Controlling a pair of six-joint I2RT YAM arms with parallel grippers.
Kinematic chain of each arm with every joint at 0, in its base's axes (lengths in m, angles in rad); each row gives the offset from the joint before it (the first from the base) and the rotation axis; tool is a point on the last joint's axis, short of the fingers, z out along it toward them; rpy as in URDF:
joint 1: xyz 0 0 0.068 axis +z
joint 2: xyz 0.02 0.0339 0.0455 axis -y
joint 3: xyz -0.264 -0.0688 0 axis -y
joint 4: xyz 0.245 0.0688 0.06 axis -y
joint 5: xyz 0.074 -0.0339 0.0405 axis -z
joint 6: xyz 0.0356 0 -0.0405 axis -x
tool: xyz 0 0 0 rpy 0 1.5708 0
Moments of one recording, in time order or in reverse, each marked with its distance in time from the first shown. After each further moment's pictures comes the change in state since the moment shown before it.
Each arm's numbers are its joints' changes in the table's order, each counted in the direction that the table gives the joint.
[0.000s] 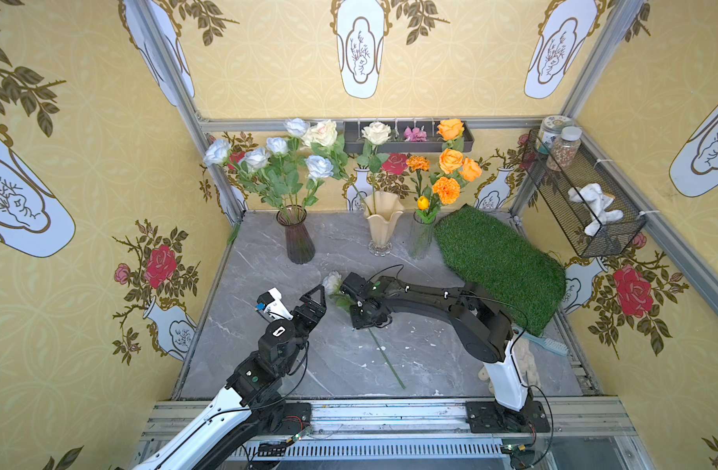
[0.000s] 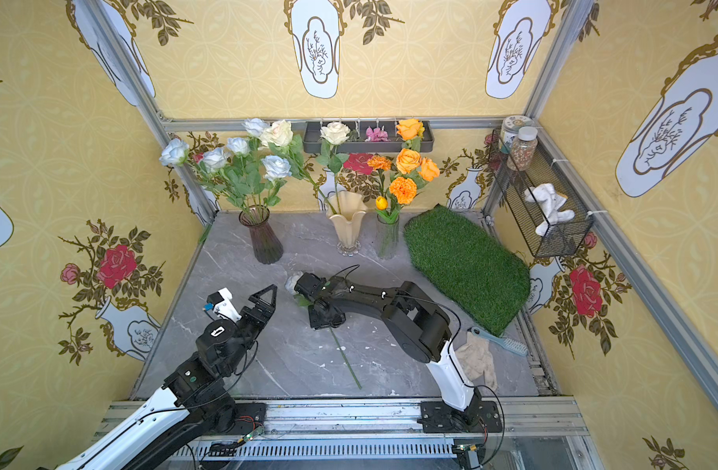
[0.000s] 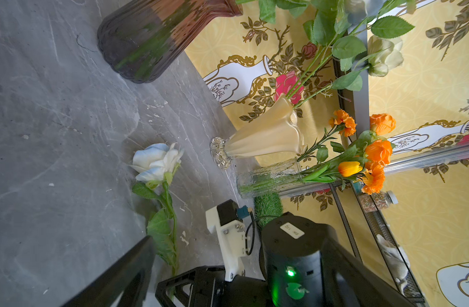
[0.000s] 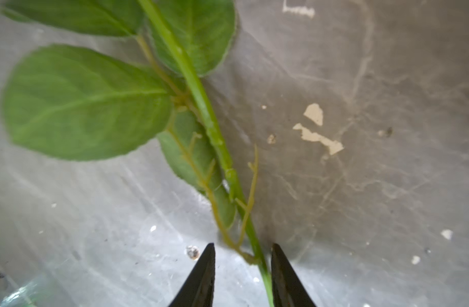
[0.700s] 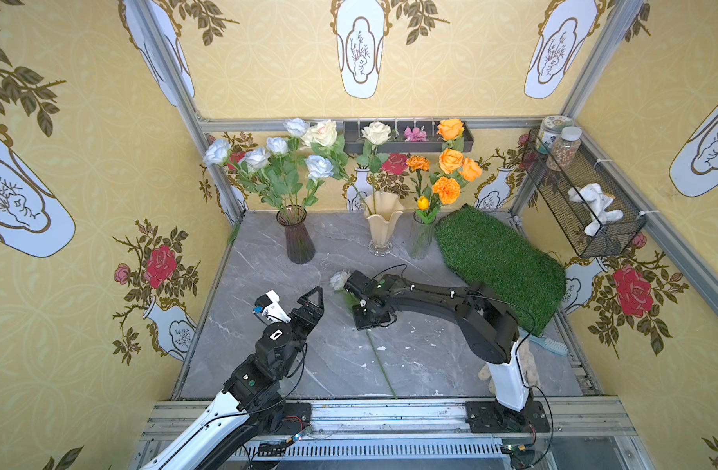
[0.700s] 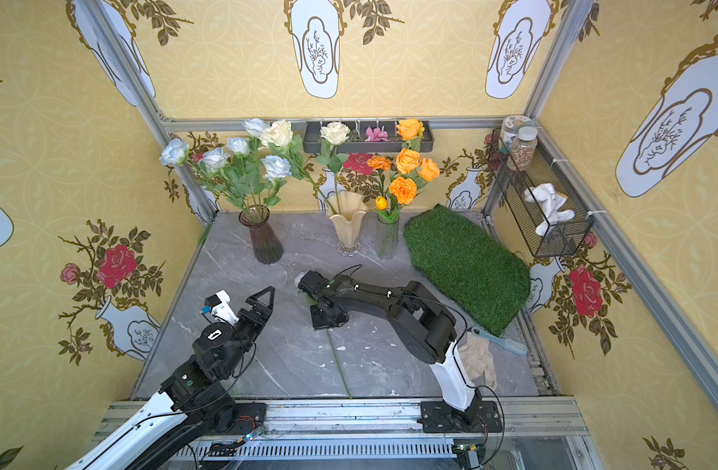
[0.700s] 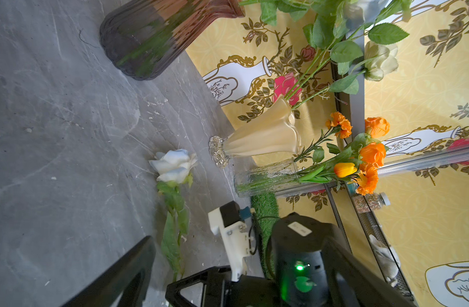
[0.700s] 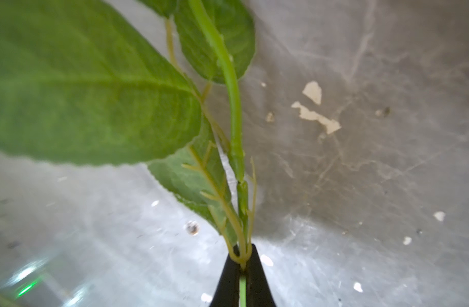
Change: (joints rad) left arm 0.000 0.039 -0.010 -0.029 0.012 0.023; right arm -0.036 0.087 -0.087 0.058 -0.101 0.051
